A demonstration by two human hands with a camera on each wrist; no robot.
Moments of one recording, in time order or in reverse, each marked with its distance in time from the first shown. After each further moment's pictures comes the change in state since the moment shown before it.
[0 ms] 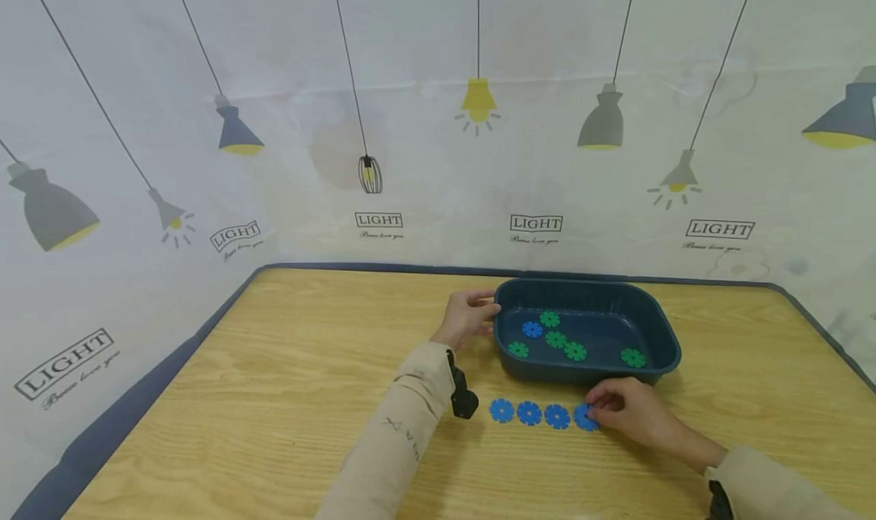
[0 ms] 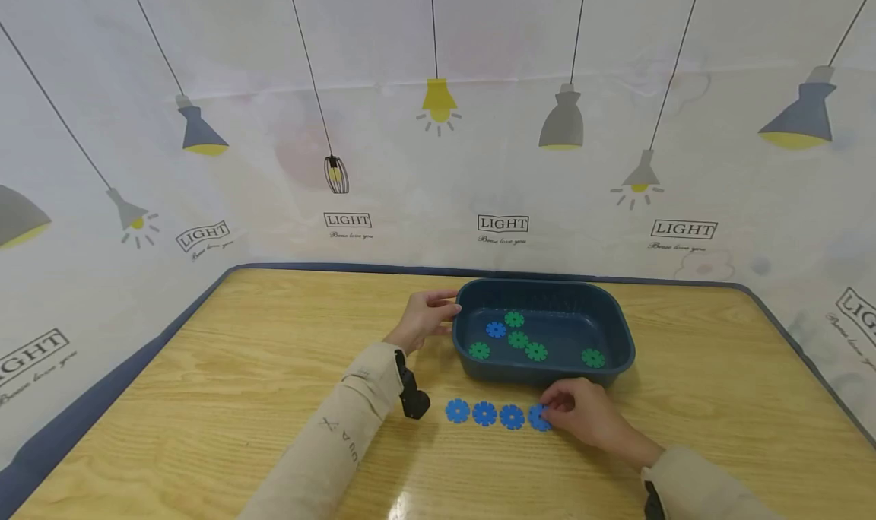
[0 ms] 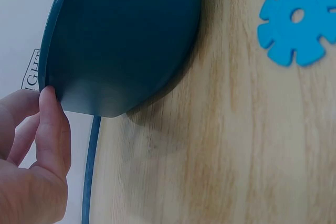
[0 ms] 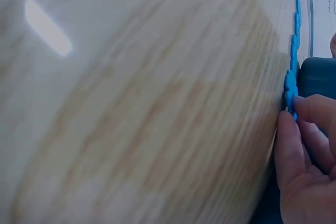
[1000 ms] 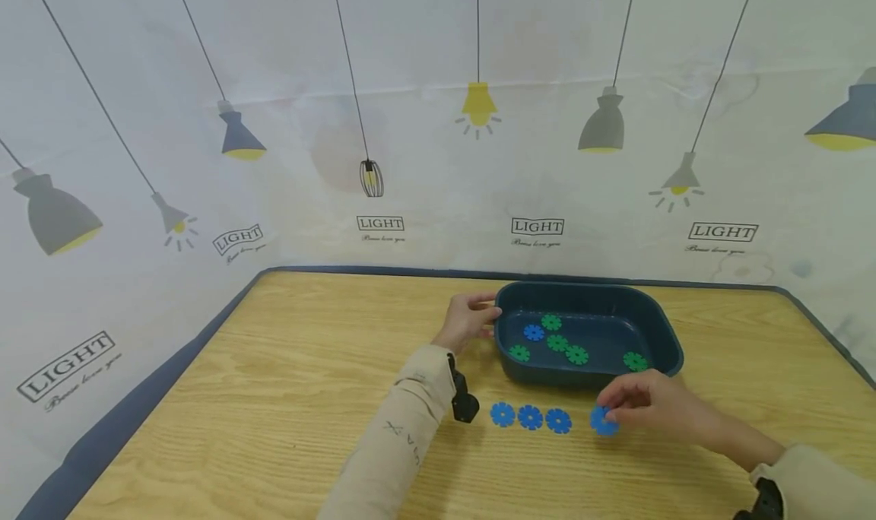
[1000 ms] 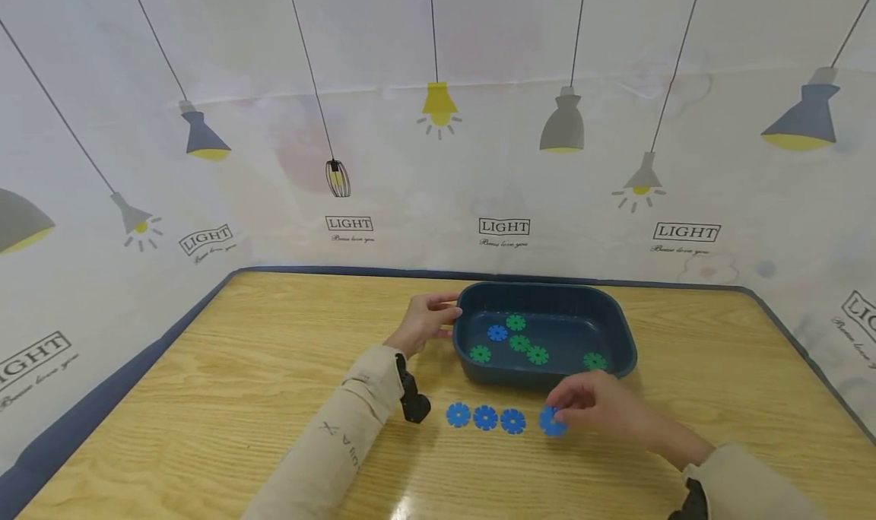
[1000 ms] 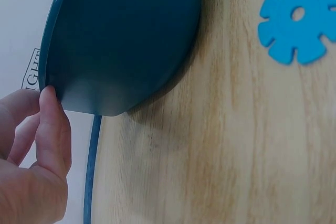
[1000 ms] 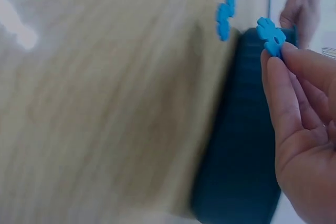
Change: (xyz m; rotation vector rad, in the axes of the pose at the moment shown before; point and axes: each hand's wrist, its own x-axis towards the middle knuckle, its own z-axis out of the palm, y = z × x) left_hand 0.000 0.001 0.000 0.018 0.008 -0.013; right_hand -0.002 -0.001 -0.040 0.353 -0.263 -0.271
